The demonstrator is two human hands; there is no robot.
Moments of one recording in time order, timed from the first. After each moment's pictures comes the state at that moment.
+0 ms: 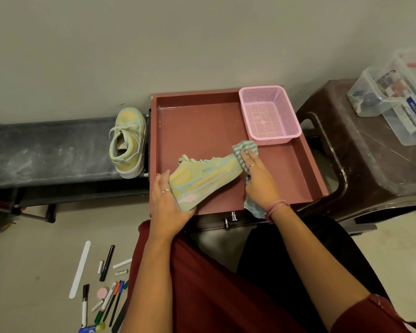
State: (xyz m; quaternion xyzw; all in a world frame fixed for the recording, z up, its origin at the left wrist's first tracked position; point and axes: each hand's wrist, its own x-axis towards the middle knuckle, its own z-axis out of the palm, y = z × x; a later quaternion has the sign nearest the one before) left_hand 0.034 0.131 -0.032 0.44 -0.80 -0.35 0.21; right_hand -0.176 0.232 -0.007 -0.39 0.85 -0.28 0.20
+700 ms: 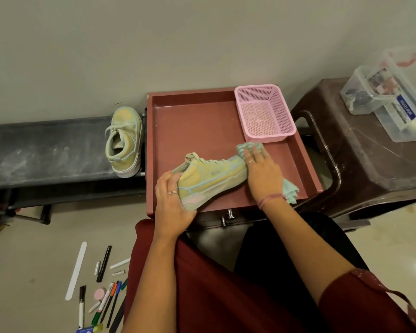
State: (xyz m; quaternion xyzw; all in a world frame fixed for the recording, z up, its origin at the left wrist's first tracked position) left_hand 0.025 0.146 -0.032 0.37 -0.82 -0.33 0.29; right_hand -0.189 0.233 -0.010 -0.45 0.89 -0.04 0.03
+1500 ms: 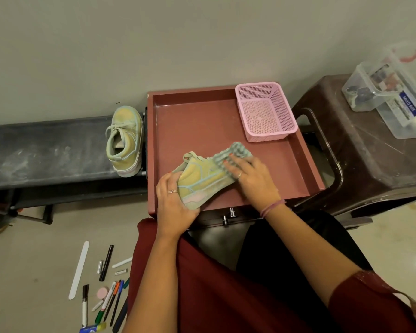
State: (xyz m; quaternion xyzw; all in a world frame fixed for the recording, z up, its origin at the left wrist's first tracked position) left_hand 0.024 0.146 -0.033 0.40 -0.81 -0.34 0.28; right_hand -0.179 0.238 -0.030 -0.61 0.77 -0.18 -0.09
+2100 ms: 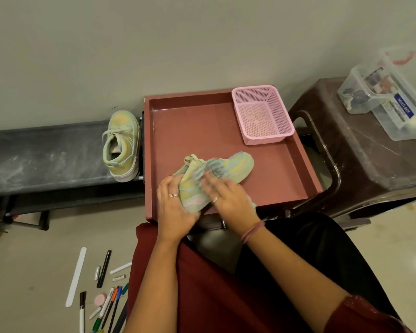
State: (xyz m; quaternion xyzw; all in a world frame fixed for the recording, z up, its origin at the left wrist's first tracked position) left_hand 0.016 0.145 -0.037 0.38 -0.81 -0.33 0.30; right_hand -0.117 0.238 -0.027 -0.63 0.73 -0.23 -0.13
